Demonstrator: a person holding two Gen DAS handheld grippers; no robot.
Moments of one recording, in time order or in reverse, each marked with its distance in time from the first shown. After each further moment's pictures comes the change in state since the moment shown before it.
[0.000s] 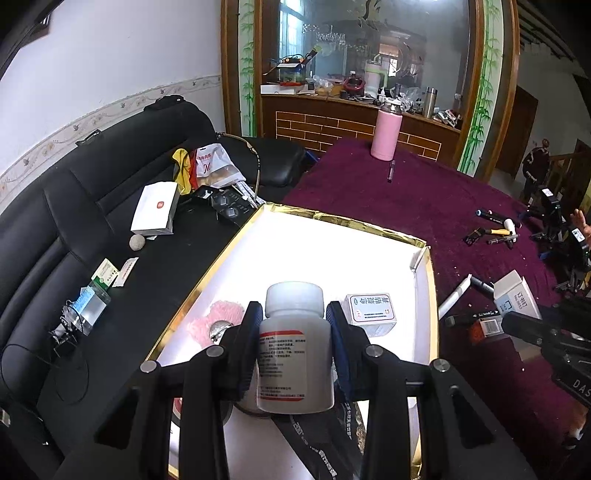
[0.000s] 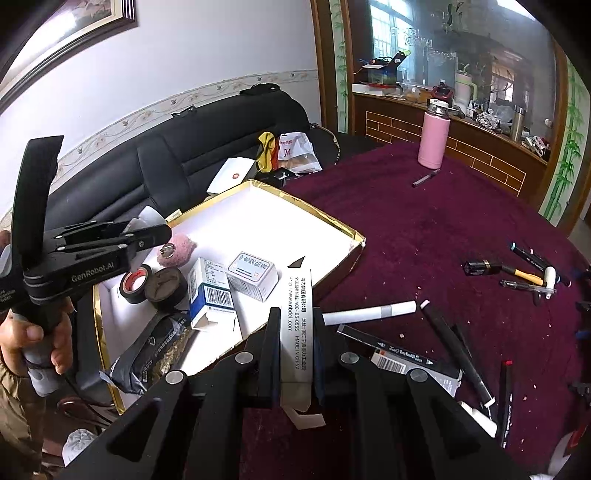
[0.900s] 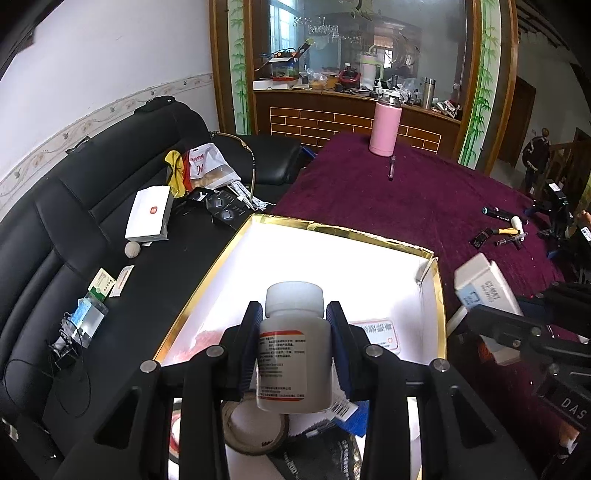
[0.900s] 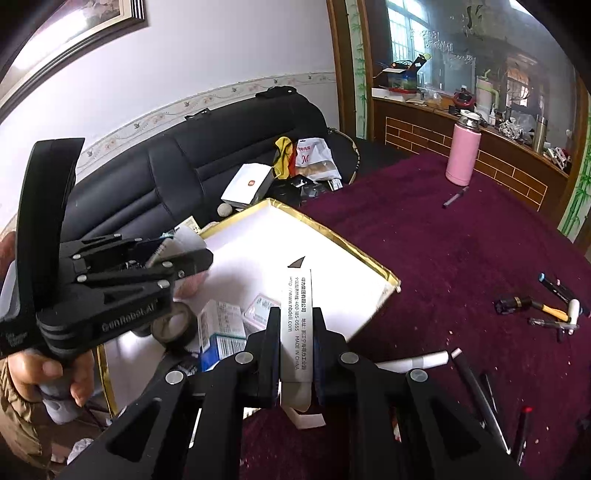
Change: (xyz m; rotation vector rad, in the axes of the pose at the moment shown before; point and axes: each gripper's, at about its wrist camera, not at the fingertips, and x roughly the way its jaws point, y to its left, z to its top) left arm 0.029 -0.012 0.027 0.037 0.024 0.004; right arm 0.039 0.013 0.041 -0.021 -0.013 0.063
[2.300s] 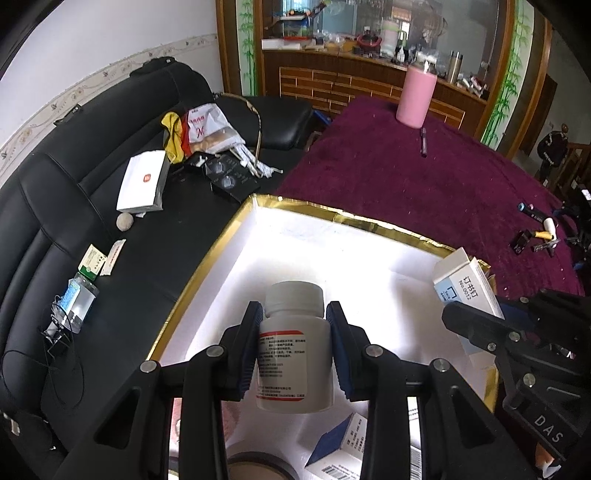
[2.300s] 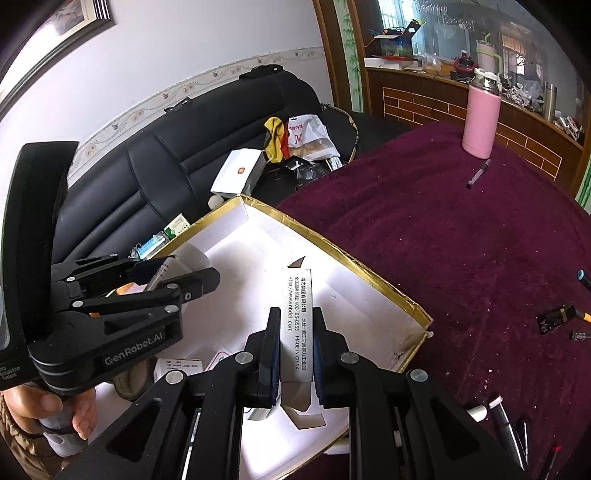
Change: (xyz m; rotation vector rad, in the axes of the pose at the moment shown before) left arm 0.088 0.014 0.028 -0.045 0.175 0.014; right arm 0.087 -0.025 0.029 0.083 0.087 0.028
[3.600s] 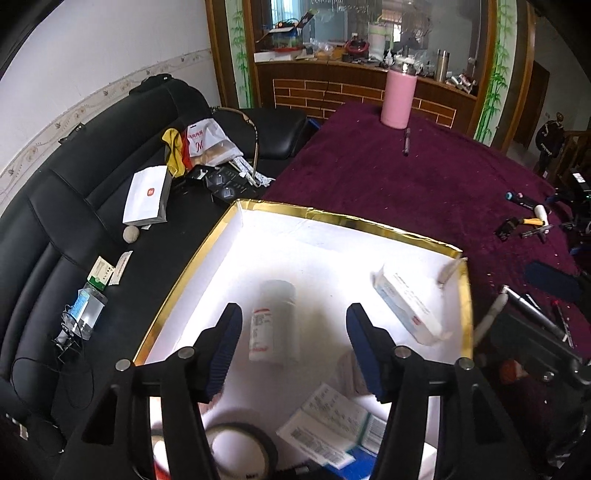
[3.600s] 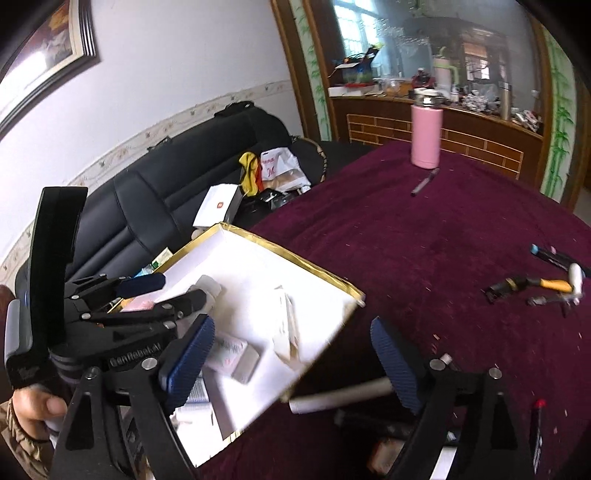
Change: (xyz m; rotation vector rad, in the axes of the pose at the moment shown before) left arm -0.038 -0.024 -0.021 0.044 -0.063 0.024; right arm -0.075 -0.017 -0.036 0.092 -0.149 -0.075
